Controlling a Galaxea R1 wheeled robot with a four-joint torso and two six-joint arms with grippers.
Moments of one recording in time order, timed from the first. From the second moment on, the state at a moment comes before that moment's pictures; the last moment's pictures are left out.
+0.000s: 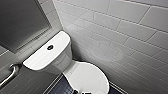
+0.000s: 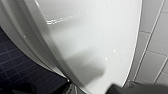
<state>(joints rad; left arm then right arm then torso) 0.81 2.65 -1.67 0.08 -0.23 -0.80 -1.53 2.65 -2.20 -0.48 0.36 0.63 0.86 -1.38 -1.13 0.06</state>
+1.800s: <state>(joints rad) 0.80 2.56 -1.57 0.08 -0.18 -0.89 -1.54 2.66 -2.20 -0.49 0.35 0.63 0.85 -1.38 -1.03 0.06</state>
